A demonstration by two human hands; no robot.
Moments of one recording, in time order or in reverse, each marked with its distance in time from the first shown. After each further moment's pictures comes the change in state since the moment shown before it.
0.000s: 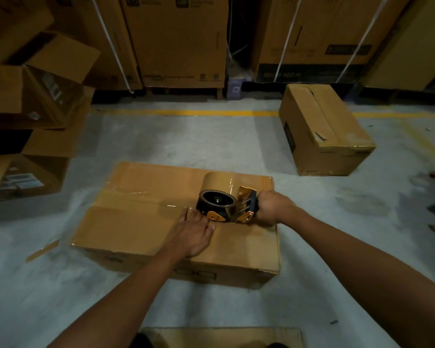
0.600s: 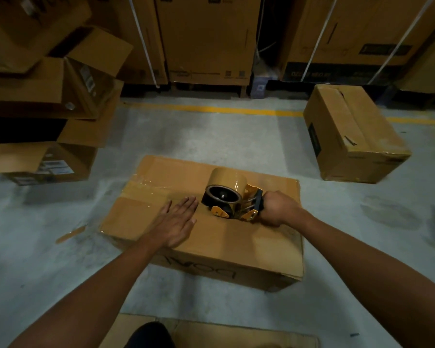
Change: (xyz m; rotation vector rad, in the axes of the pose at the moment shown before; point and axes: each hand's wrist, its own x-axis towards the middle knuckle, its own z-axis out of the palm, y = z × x) left_hand -0.041 -0.107 -0.008 0.003 -0.035 -0.072; right_hand 0.023 -0.043 0.014 0.003 0.025 -0.069
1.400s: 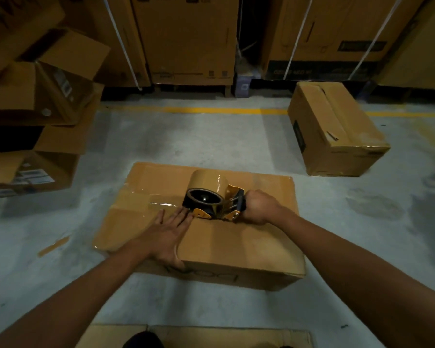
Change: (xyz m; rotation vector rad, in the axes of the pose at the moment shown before) left_hand -0.008 0.024 -0.020 0.168 -0.253 0.145; right_hand -0.002 -0.007 -0.005 0.098 -0.015 -0.089
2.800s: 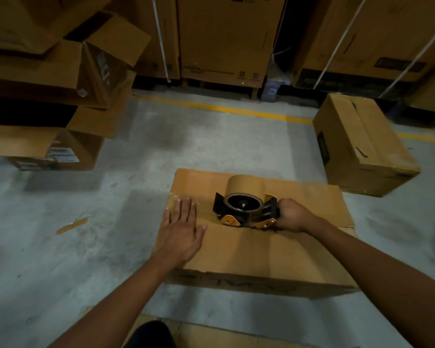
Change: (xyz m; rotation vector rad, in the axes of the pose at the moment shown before) left_hand -0.009 -0.001 0.045 -0.265 0.394 -0.425; right_hand -0.002 0.001 -0.007 0.072 -0.105 -0.093
